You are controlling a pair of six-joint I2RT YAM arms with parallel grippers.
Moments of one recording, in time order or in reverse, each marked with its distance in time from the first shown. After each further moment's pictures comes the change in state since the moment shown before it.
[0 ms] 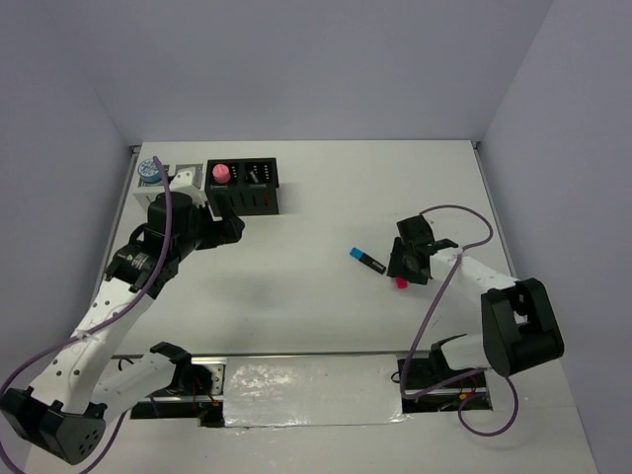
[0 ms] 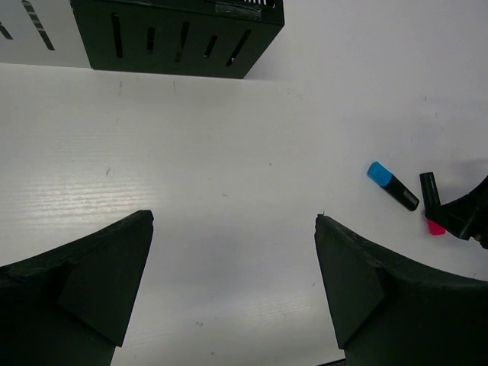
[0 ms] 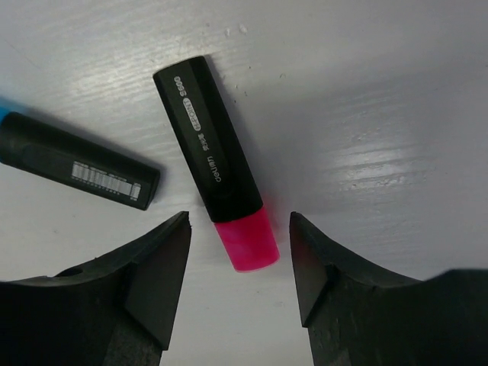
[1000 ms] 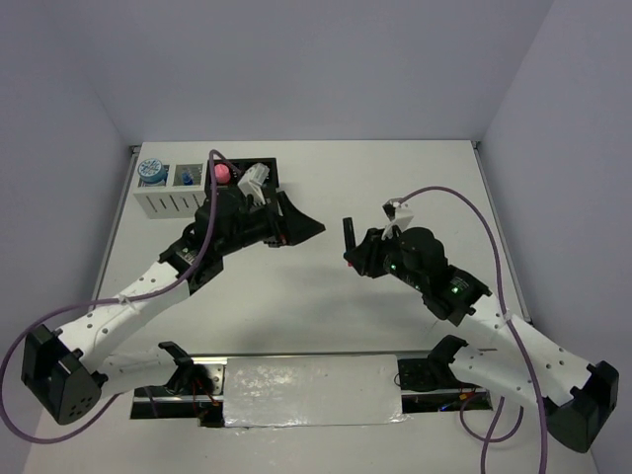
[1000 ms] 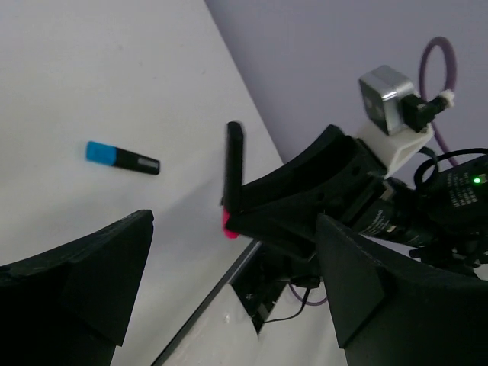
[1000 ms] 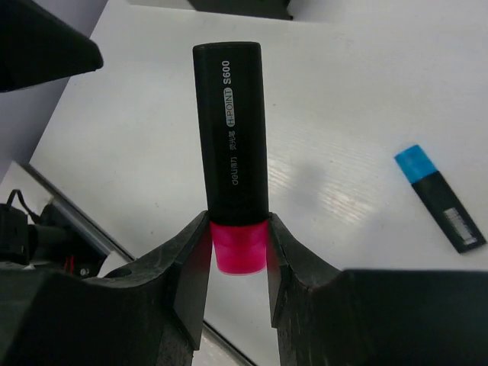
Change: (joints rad) left arm -0.261 0.182 -0.094 0.616 0.423 -0.333; right arm 0.421 -0.505 0.049 0.170 -0.158 -0.018
